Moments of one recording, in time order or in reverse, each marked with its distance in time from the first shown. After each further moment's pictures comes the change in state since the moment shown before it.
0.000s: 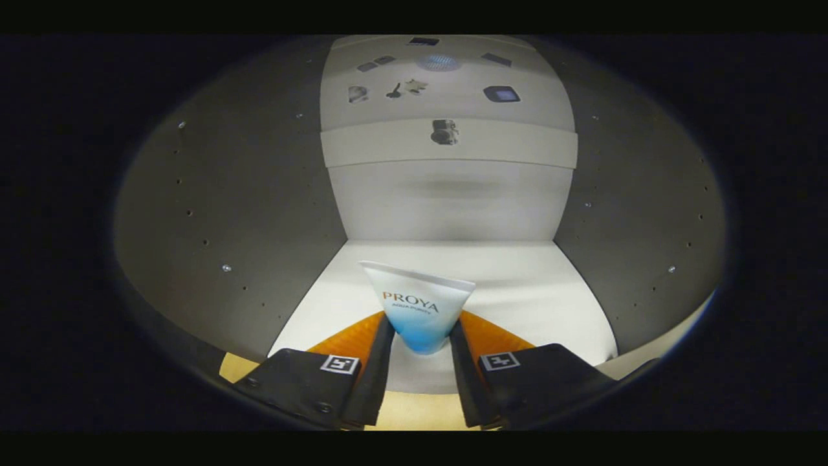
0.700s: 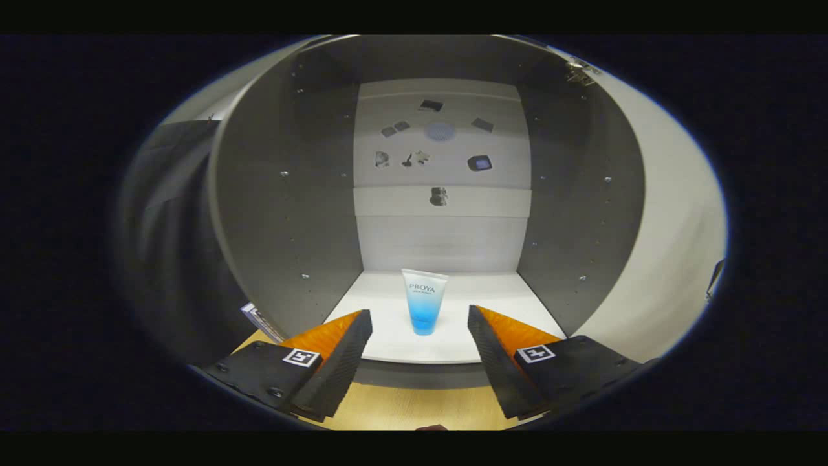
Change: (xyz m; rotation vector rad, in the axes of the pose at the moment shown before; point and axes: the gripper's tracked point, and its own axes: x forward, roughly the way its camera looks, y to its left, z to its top) arm -0.152 0.018 0.013 -0.036 -0.300 -0.038
